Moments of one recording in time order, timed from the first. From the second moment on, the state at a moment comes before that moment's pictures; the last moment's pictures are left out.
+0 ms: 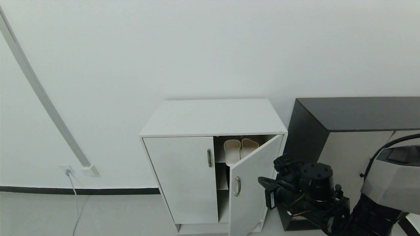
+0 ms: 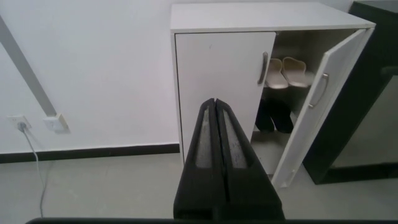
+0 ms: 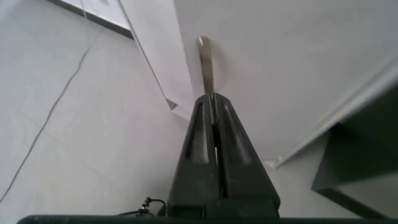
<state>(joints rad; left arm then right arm) 0.00 0.00 0.00 0.00 -0.01 0.00 0.64 2.11 -0.50 -1.31 -0.02 0.09</state>
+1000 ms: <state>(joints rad) 0.00 0.00 0.00 0.00 -0.01 0.00 0.60 2.33 -0.86 -1.20 -0.03 0.09</state>
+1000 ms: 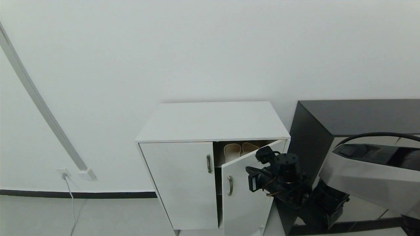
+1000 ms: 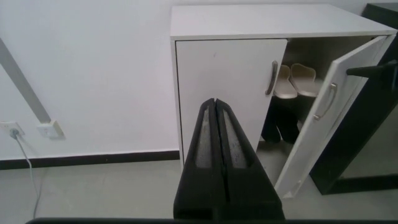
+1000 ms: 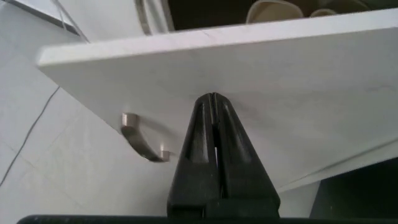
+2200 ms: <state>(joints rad) 0.00 0.00 0.00 0.00 -0.01 0.00 0.53 2.49 -1.16 -1.08 -0.03 0.09</state>
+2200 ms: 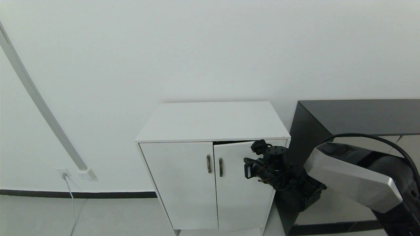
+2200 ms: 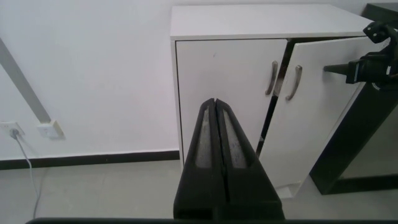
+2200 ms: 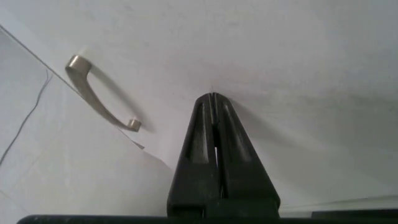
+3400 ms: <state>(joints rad) 0.00 0.00 0.00 0.00 -0.01 0.00 0.50 2.50 -1.24 -1.05 -0.03 0.09</state>
